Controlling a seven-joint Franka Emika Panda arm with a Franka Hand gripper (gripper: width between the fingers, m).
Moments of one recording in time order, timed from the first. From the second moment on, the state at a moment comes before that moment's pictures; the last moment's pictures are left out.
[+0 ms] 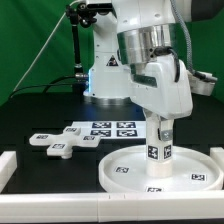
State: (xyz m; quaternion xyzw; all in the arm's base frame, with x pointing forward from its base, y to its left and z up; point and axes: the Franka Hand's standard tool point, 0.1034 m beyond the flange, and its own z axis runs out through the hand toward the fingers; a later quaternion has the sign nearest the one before) arm 0.560 0.039 0.069 -0.76 0.65 0.00 0.09
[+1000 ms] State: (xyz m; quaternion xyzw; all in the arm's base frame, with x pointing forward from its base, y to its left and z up) arm 0.564 0.043 0.071 -0.92 0.37 -0.03 0.09
